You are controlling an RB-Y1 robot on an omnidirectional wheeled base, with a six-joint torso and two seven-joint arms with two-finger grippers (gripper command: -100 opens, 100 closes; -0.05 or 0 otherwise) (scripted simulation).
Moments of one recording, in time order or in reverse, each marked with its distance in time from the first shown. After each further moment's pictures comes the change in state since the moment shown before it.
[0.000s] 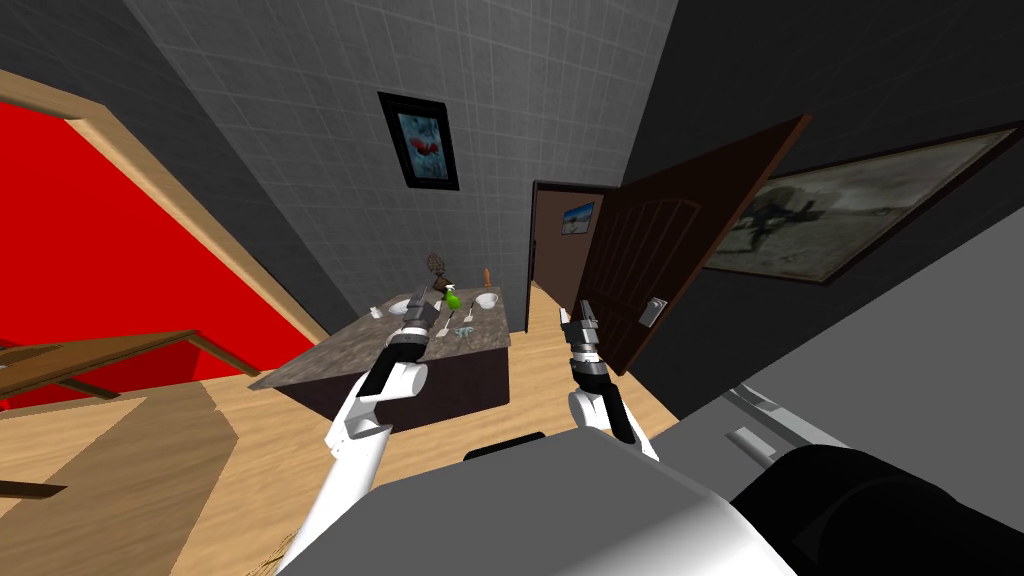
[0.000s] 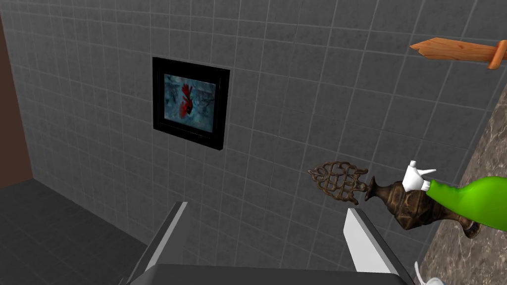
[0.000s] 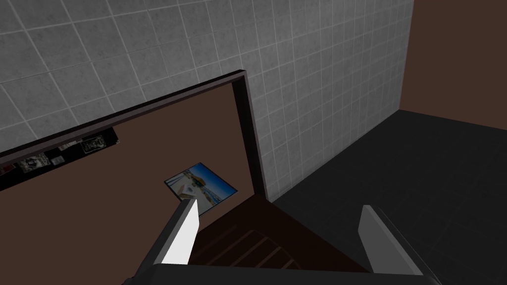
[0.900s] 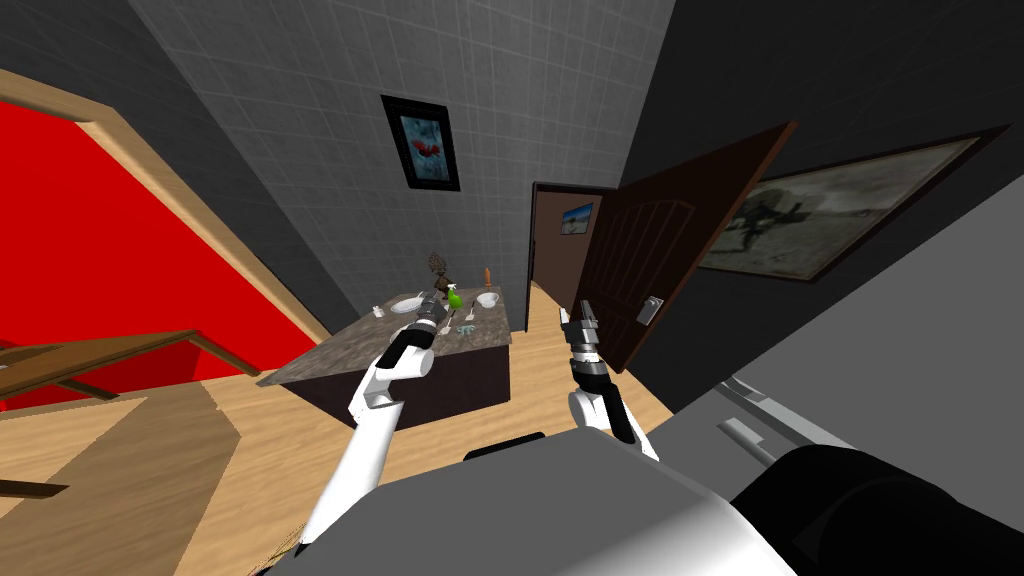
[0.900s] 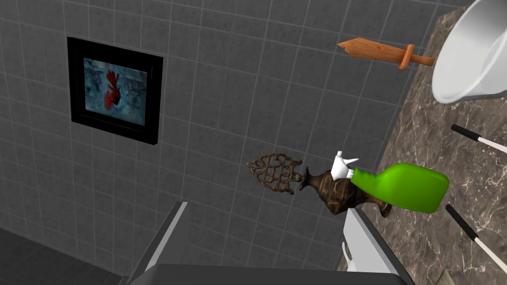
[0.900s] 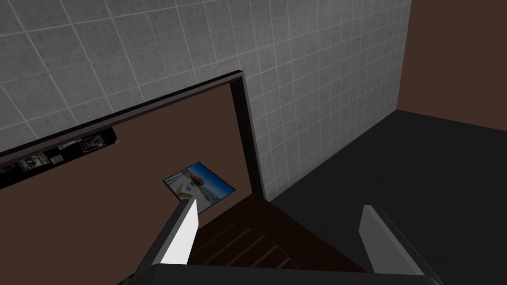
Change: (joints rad) left arm -0.137 0.005 0.014 0.126 0.039 0.227 0.035; right arm 0.000 0.000 0.000 0.000 0.000 0.000 0.000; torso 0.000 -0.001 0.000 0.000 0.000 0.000
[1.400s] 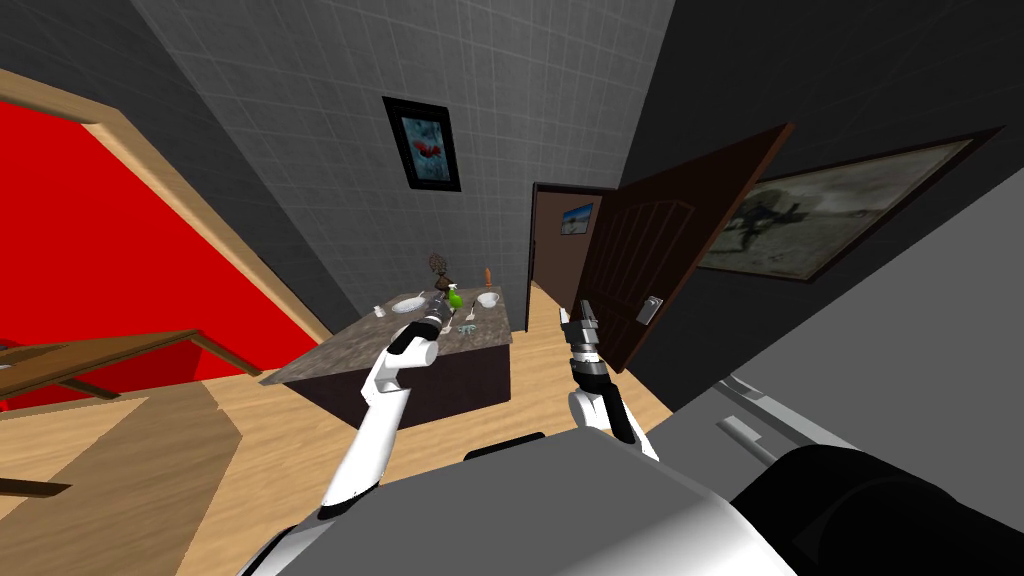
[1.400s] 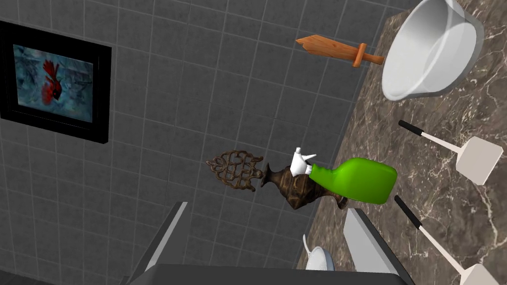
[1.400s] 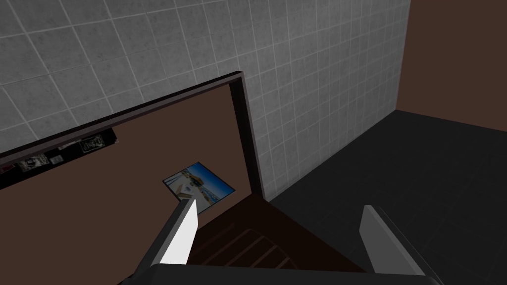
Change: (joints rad) left arm -0.088 0.000 0.006 0.089 0.021 0.139 0.019; right arm 0.000 0.000 0.000 0.000 0.000 0.000 0.000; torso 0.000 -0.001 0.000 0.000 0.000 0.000
